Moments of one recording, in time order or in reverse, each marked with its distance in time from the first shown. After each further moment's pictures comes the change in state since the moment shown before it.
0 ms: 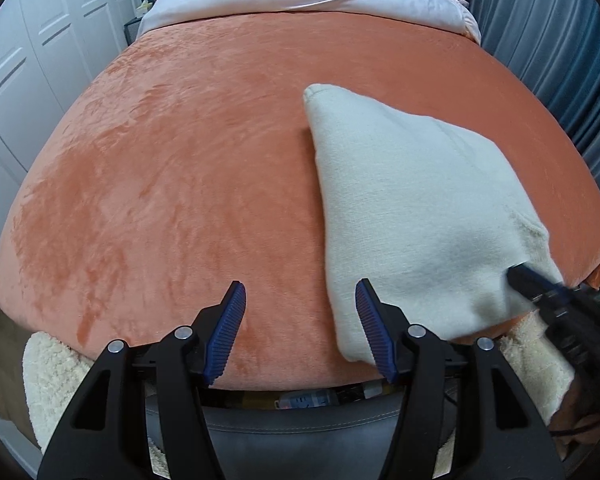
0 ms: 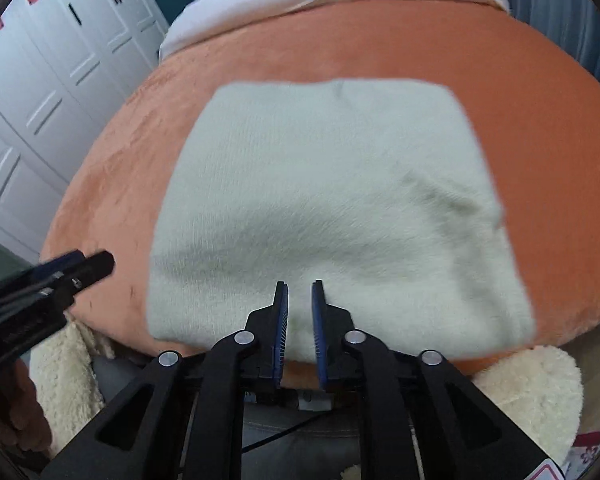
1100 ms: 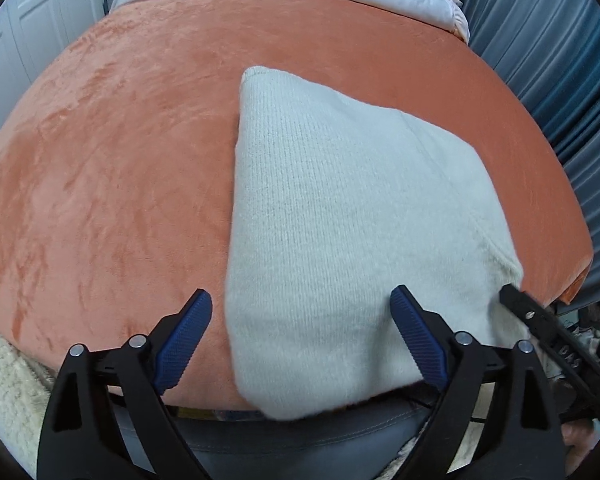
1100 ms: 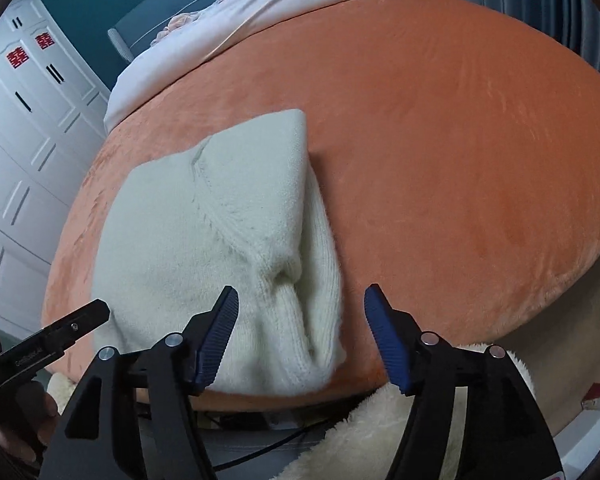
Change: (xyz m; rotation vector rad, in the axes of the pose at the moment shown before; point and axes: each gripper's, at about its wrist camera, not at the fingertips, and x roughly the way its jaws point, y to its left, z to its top) left arm 0.045 -0.045 0.023 -0.077 0.073 -0.135; right arm 0.002 -0.095 0.006 0.238 -0.039 -0.039
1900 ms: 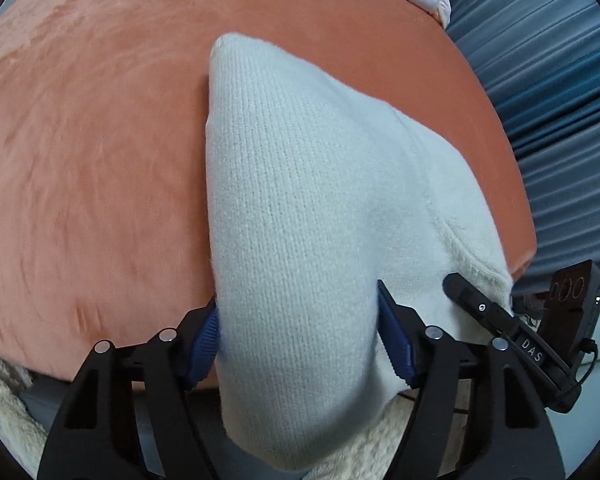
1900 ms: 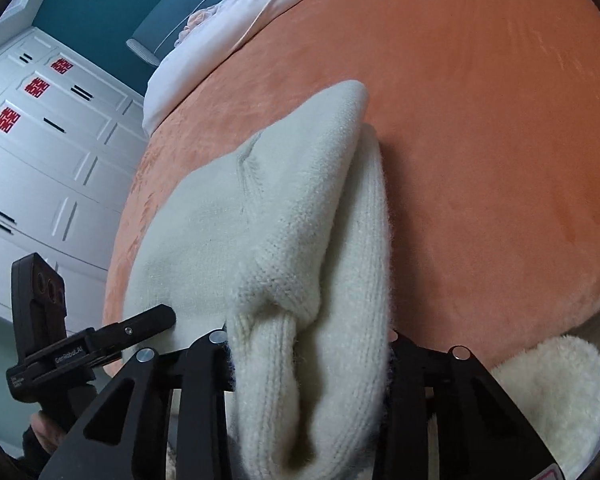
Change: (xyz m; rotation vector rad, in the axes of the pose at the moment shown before) left arm 0.016 0.020 -0.002 -0.052 0.192 -0.245; right arm 0.022 0.014 0.004 0.091 0.094 0.235
